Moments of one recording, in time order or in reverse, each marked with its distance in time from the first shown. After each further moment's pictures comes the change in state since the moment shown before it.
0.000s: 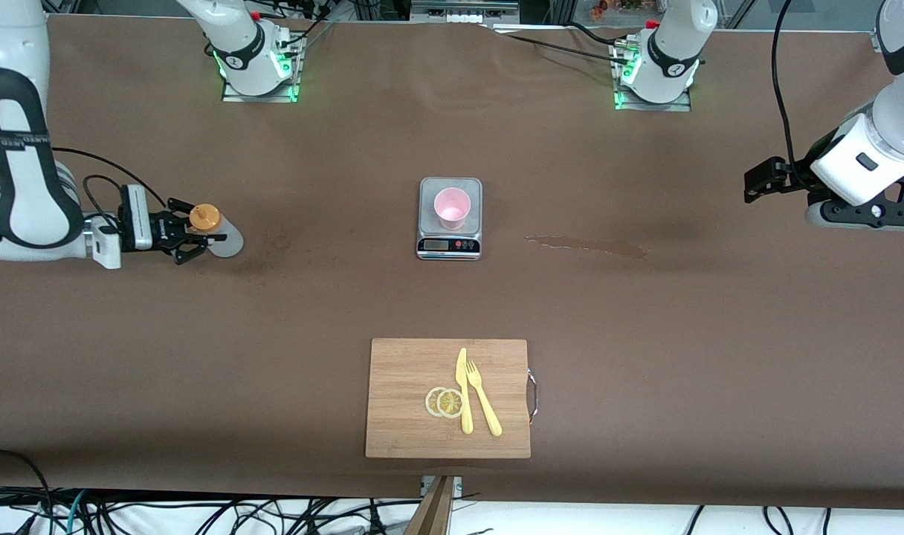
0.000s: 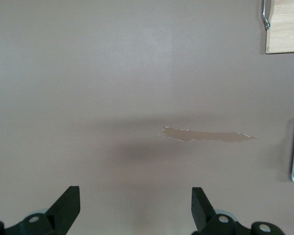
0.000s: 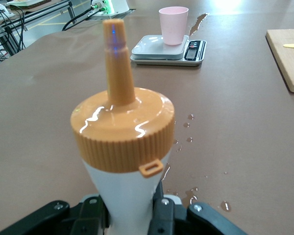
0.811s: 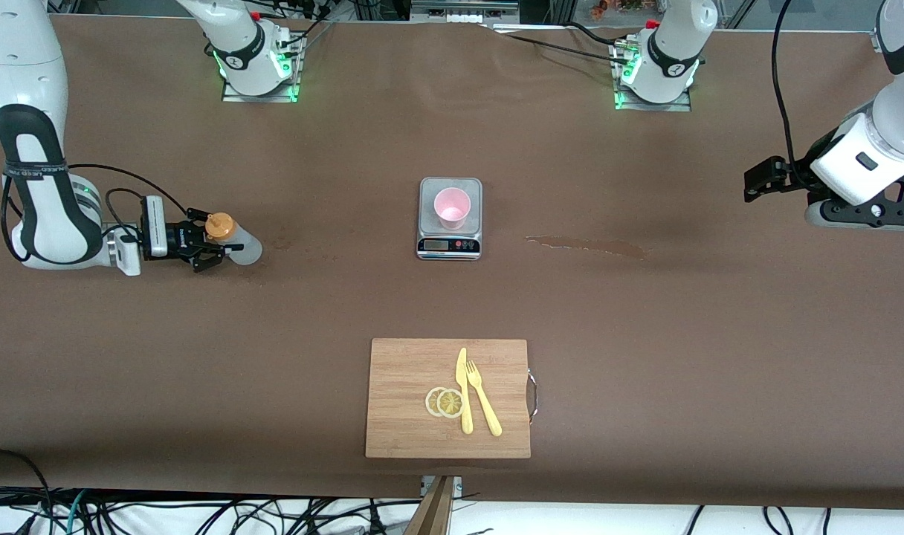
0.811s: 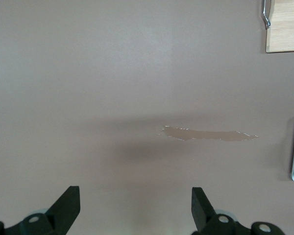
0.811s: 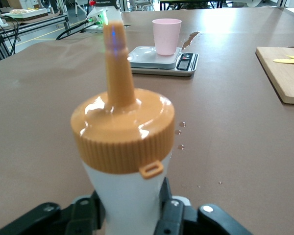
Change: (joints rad) left arm 0.000 -0.001 0.000 0.000 0.000 -0.004 0.000; right arm -0.019 0.073 0.021 0.018 0.088 -0.009 -0.078
